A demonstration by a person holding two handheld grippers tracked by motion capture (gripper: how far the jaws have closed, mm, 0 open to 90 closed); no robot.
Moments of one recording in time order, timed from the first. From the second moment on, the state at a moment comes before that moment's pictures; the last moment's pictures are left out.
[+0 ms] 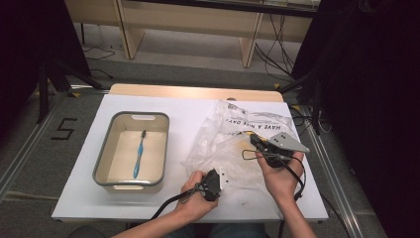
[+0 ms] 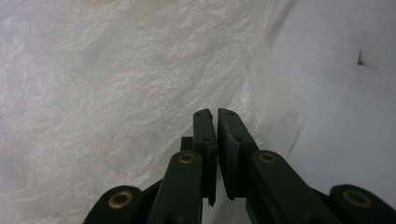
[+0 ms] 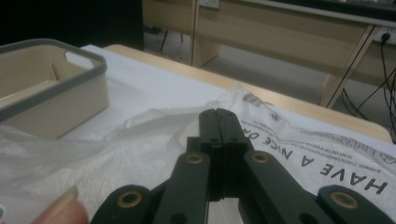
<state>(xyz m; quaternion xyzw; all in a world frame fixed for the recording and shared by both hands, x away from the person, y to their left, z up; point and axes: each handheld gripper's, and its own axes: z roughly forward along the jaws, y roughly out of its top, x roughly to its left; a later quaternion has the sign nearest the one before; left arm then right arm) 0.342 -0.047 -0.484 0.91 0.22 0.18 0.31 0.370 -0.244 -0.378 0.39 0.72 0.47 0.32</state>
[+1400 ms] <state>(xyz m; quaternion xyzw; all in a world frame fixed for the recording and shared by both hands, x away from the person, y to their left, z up) 0.349 -0.012 -0.429 0.87 0.26 0.18 0.37 0.377 -0.228 -0.379 0.39 0.73 0.47 0.30</state>
